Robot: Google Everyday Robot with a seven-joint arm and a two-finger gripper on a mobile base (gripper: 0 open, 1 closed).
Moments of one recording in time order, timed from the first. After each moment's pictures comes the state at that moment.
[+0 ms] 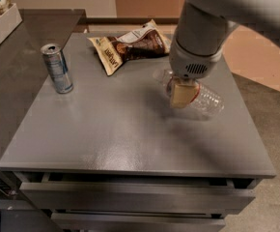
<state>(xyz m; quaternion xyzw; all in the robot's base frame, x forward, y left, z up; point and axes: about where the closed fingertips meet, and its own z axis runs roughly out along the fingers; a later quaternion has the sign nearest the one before) 0.498 -0.090 0.916 -0.68 0.72 -0.07 0.13</state>
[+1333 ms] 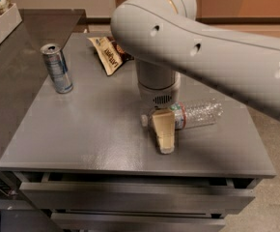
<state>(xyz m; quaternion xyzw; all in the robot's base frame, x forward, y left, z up) 0.484 -0.055 0.839 -0.74 0.67 -0.10 0.02</state>
